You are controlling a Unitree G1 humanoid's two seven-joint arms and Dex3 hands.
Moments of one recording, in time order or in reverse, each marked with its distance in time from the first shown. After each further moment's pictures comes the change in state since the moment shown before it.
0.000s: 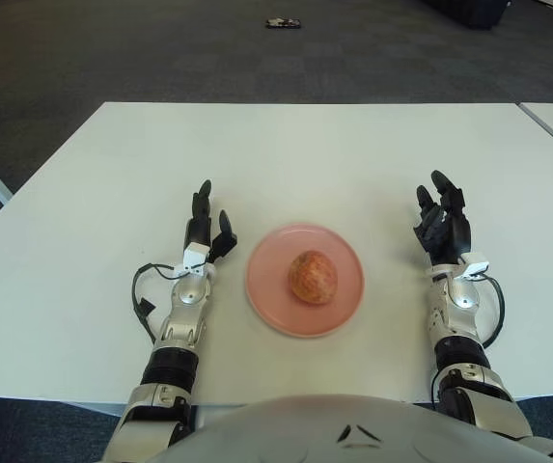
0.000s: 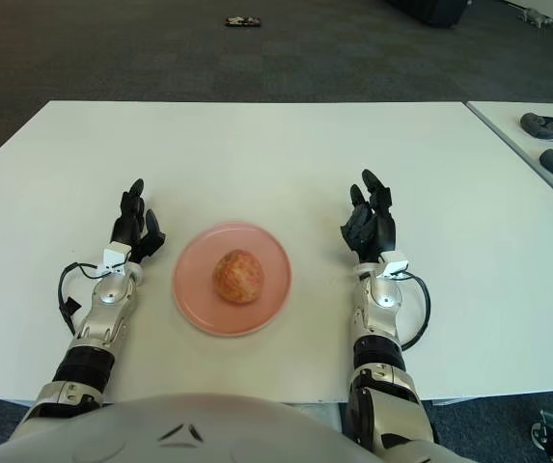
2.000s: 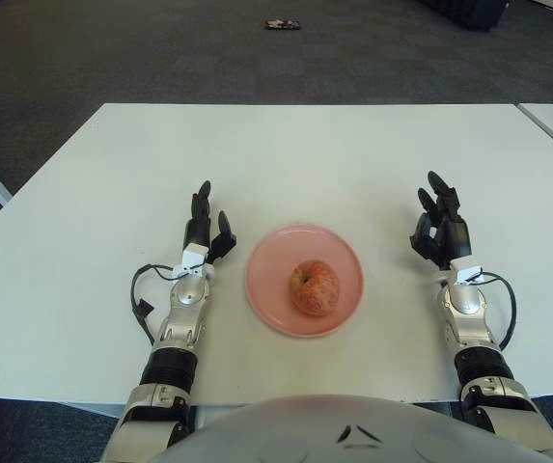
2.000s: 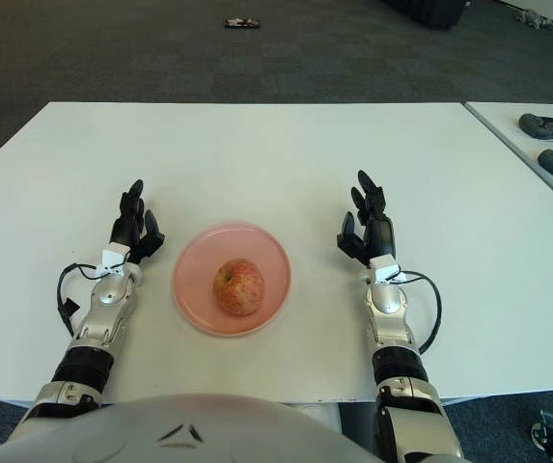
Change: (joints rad) left arm -0.001 0.005 0.002 0.005 -0.008 -0.003 -0.007; right arm 0.064 -0.103 0.170 -0.063 -0.040 0.013 -0.093
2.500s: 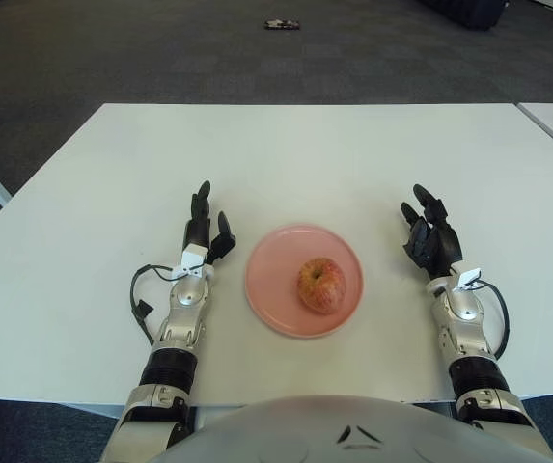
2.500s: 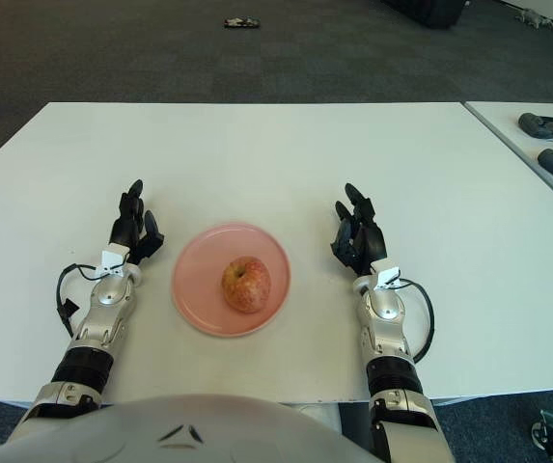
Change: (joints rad) left arm 0.000 0.000 0.003 0.008 0.000 -0.017 0.000; right arm 0.071 0.042 0.002 -0.132 0.189 0.219 0.207
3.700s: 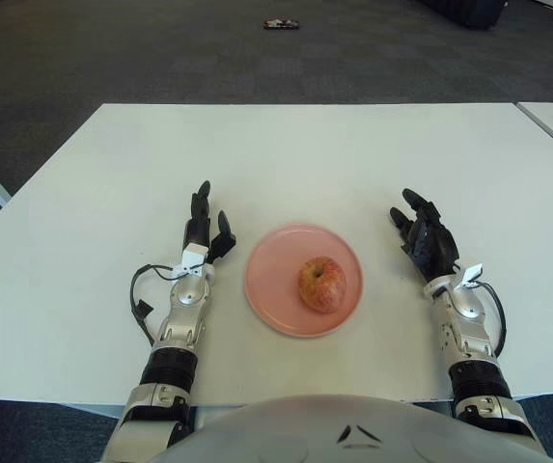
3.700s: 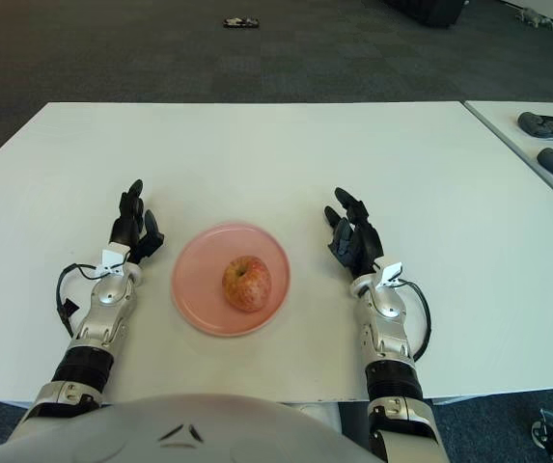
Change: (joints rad) left arm -0.001 -0.003 0.000 -0.009 0.006 0.018 0.001; right arm 0.022 0.009 -0.020 -0.102 0.048 0.163 0.061
